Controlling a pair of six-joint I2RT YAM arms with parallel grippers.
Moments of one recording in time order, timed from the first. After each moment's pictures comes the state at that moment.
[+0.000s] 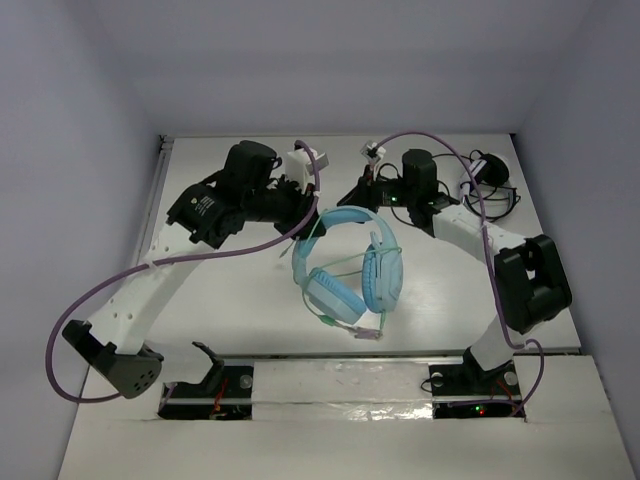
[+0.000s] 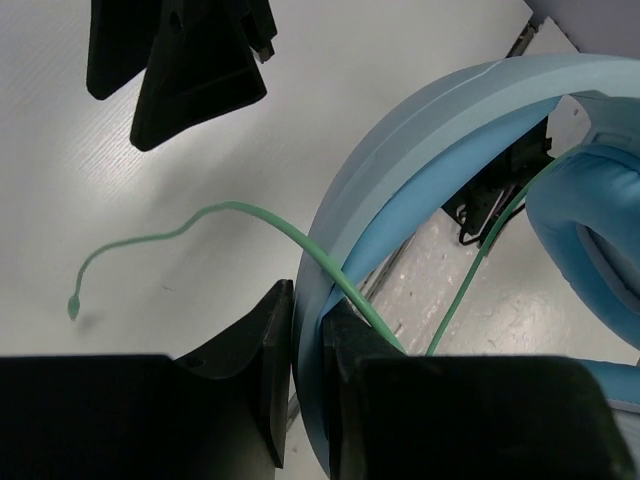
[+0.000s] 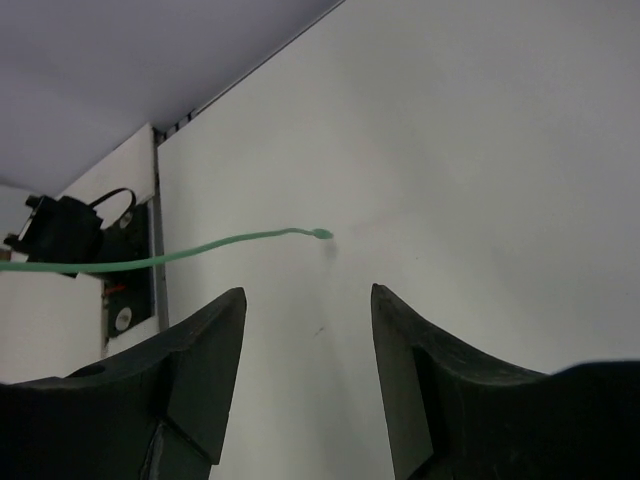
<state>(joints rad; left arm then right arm) -0.65 1.29 1.57 -0.91 0.46 -0.13 0.41 1.67 1.14 0.26 -0.91 0.27</state>
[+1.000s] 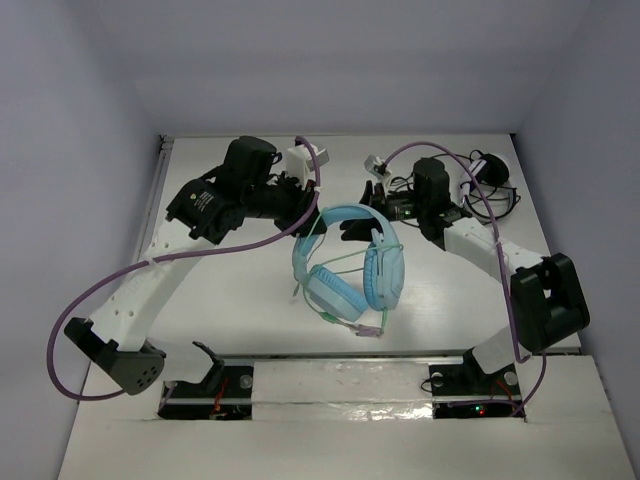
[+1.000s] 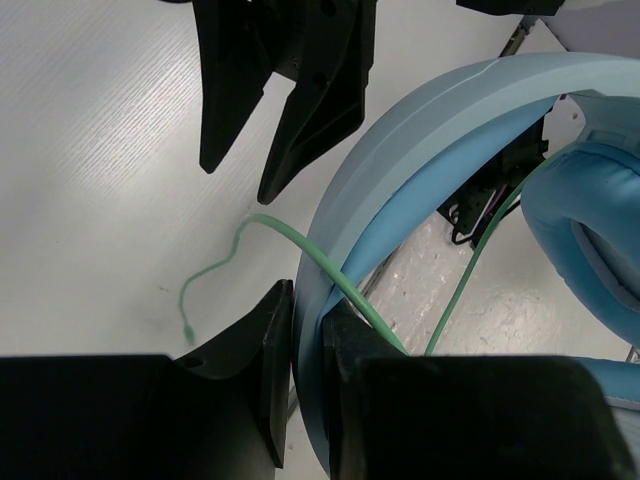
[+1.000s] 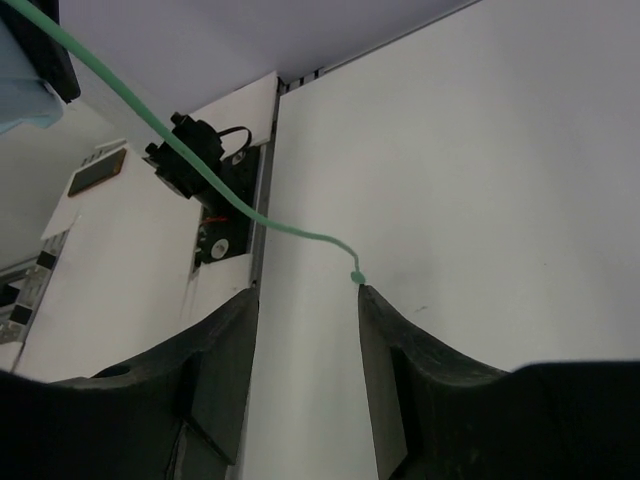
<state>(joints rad) -0.65 1.32 1.62 -0.95 0.48 -0.13 0.41 1.53 1.02 0.28 -1.22 0.24</state>
